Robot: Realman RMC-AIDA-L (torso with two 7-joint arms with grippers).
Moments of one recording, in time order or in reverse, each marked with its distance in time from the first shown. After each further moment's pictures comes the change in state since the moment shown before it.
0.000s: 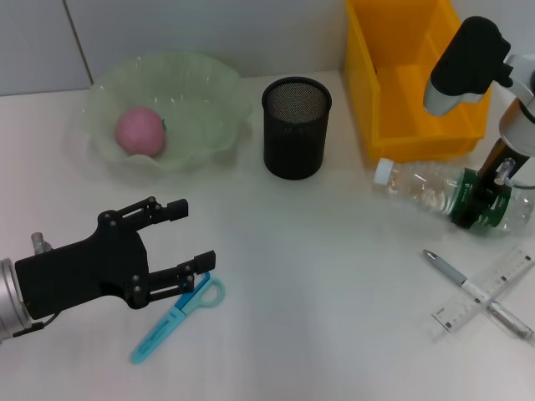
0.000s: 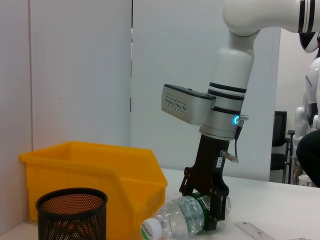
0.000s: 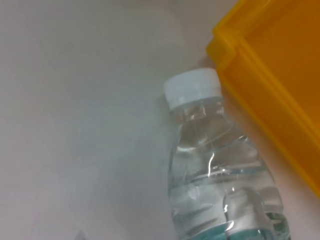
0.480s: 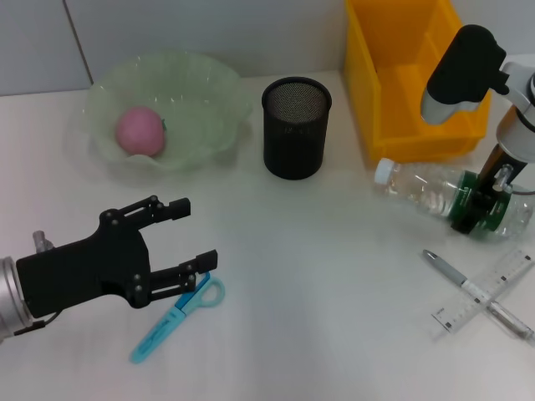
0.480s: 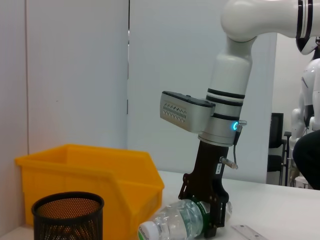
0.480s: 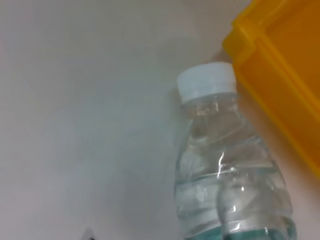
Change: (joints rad) left arm -0.002 0.000 0.000 0.000 0.000 0.007 -0.001; right arm -0.008 0.008 -0.017 -0.002 0.000 0.002 -0.001
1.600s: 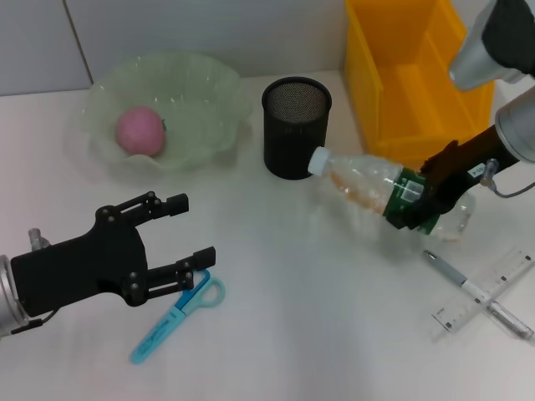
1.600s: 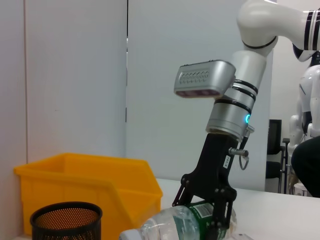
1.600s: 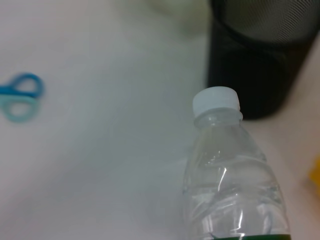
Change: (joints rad) left arm 0.002 0.000 -0.011 0.007 -0.008 0.027 -0.001; right arm -0.134 0.029 0.225 -0.228 0.342 -0.179 -0.256
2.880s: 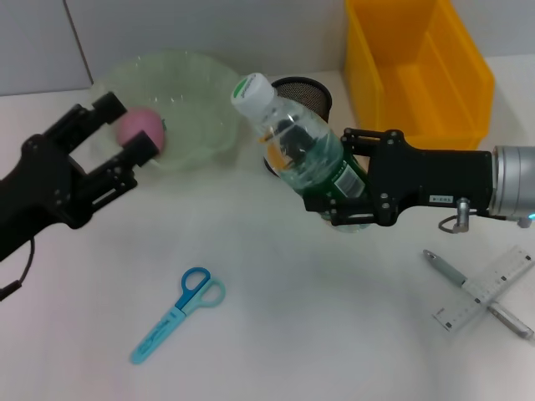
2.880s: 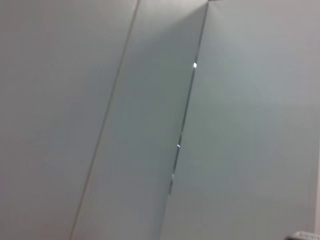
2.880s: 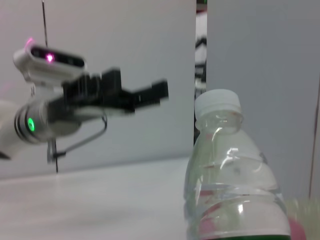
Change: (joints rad) left arm -0.015 0.006 -0.080 -0.160 -0.328 0.180 -0.075; right arm -0.186 0.045 0.178 0.360 0.777 -0.062 -0.904
